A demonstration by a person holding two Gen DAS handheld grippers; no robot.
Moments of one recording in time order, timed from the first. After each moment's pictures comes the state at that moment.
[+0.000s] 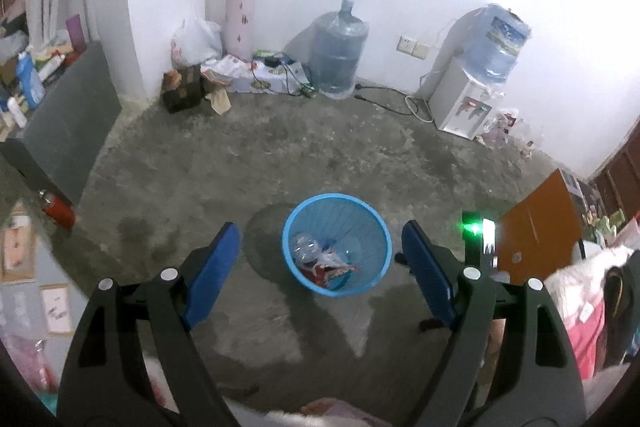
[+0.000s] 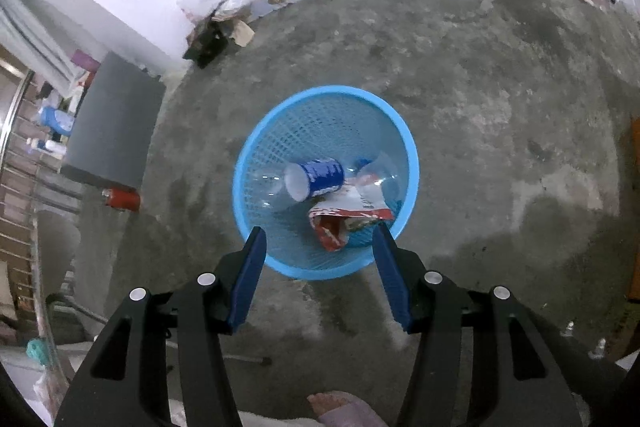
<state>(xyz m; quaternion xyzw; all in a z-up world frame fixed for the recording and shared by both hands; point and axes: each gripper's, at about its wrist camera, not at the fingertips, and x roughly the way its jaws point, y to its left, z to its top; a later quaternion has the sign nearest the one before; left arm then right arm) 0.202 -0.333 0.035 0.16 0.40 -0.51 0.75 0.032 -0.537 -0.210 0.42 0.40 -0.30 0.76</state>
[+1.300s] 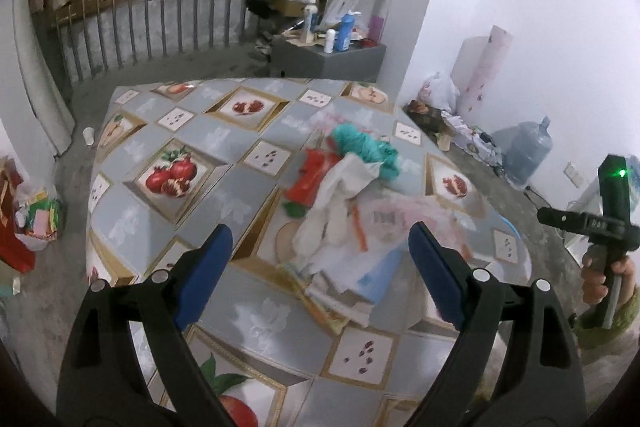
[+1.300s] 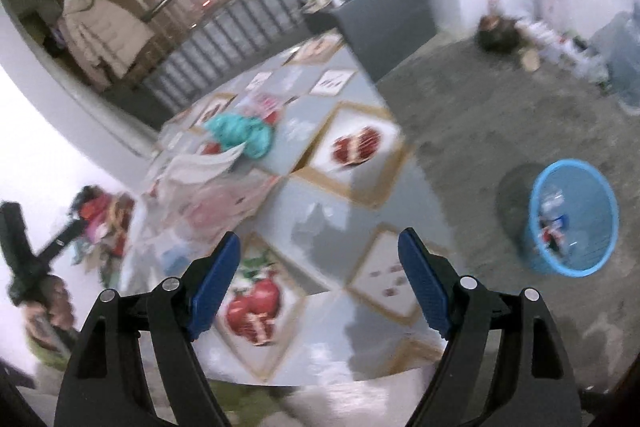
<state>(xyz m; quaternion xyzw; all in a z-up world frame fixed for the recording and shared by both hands) 0.090 0.167 0.039 -0.03 0.37 -0.16 0.91 0.097 -0.218 -0.001 0.23 0.45 0.09 0.86</state>
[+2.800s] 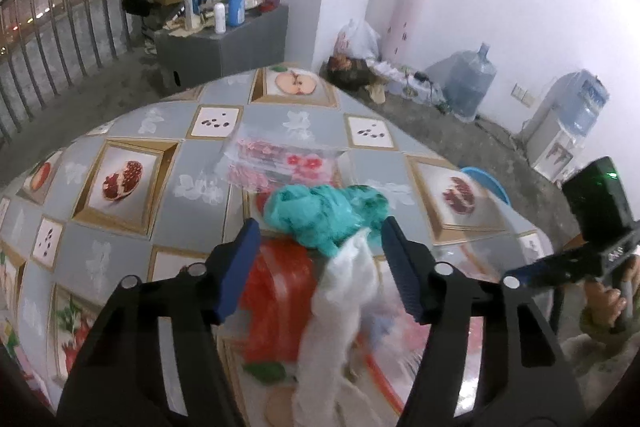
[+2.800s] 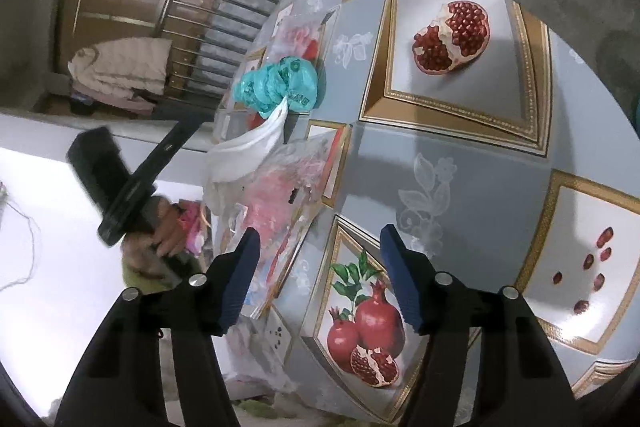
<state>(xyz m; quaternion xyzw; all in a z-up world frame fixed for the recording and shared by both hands) 0.288 0.073 -0.006 0.08 0.41 -0.34 0.84 0.151 -0.186 -0.072 0.43 0.51 0.18 0.73</state>
